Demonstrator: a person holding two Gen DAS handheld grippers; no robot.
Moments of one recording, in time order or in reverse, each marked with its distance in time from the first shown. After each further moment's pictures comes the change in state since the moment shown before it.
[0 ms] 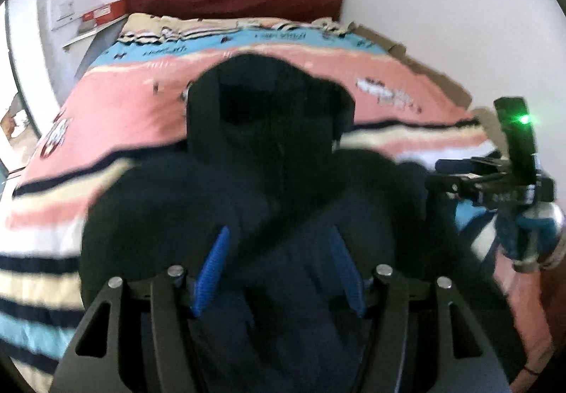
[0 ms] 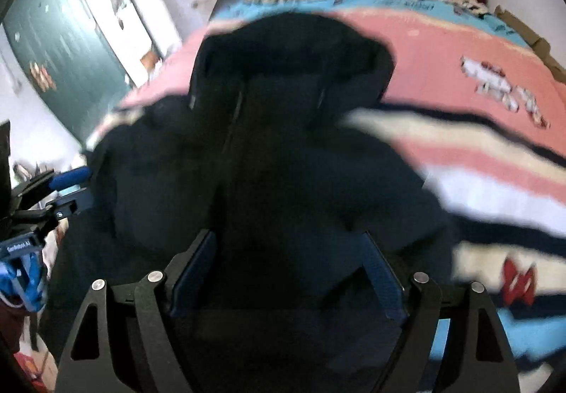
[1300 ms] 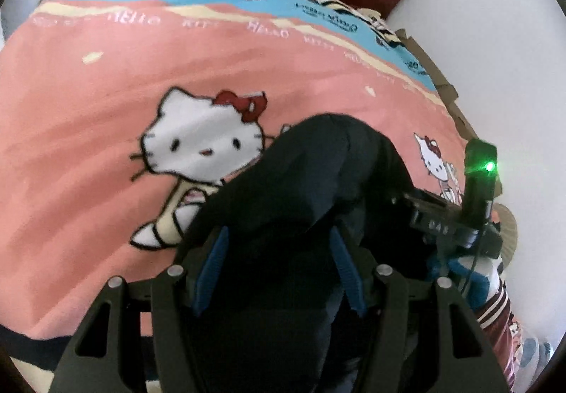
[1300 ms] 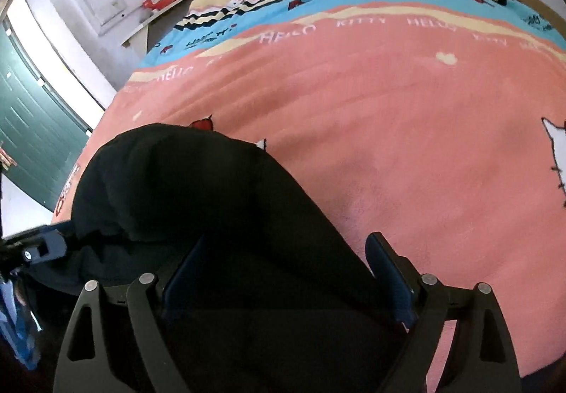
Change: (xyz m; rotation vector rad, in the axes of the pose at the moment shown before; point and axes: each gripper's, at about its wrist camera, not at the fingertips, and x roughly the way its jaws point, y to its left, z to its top) left arm 0.276 0.144 0.205 -0.272 0.195 -0.174; right arm 0.258 -0.097 0.259 0.157 0.022 -0.008
